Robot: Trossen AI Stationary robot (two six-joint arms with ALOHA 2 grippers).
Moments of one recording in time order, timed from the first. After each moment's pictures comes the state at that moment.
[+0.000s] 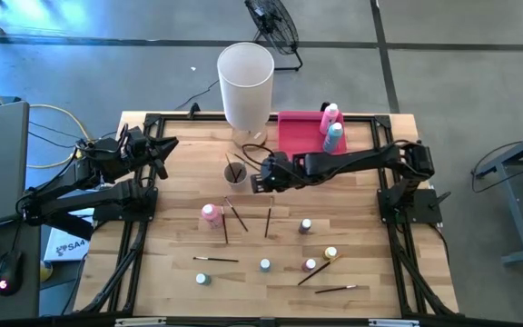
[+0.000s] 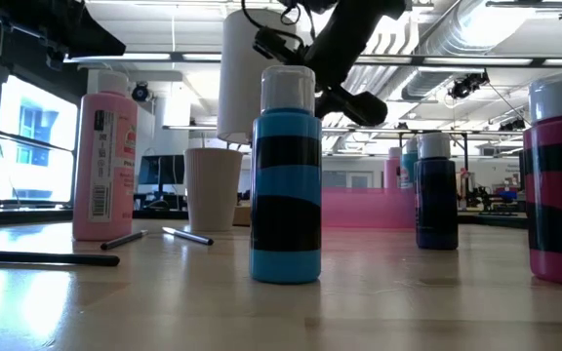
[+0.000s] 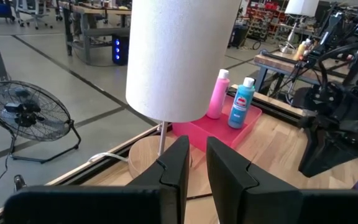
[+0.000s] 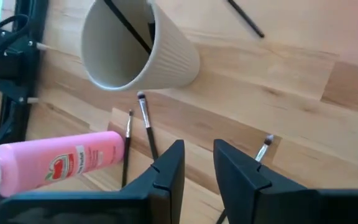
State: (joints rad) left arm 0.32 0.20 0.56 -0.44 -0.33 -0.19; right arm -0.02 1.82 1.41 -0.55 0.13 1.29
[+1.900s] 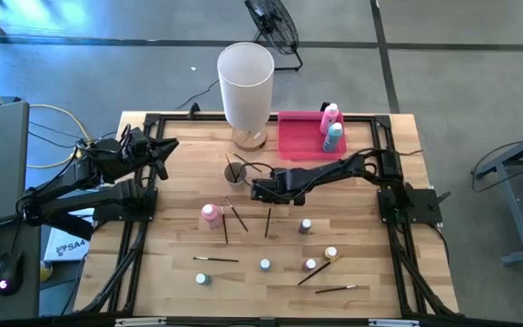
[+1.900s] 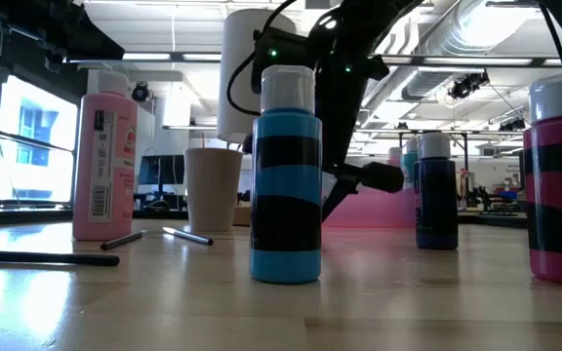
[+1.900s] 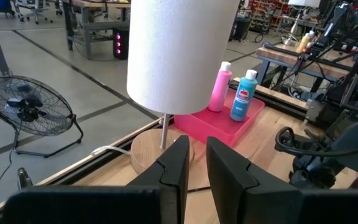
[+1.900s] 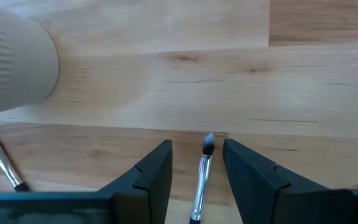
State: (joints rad) left arm 0.32 0.20 0.56 -0.47 -0.33 -0.19; right arm -0.01 2.10 1.42 -0.59 0.18 1.61
